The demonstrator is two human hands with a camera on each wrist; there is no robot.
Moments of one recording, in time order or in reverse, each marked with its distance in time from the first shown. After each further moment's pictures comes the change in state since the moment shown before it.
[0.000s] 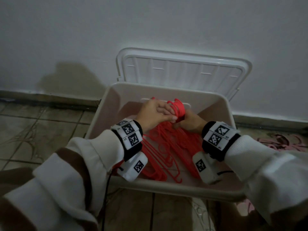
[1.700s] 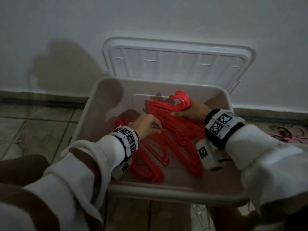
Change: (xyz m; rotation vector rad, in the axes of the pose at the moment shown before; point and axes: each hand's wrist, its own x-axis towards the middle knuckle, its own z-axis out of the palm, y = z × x) left_hand 0.020 -0.064 0.001 0.718 -0.256 -0.067; right_hand 0.024 0.020 -0.031 -0.076 0.028 0.085
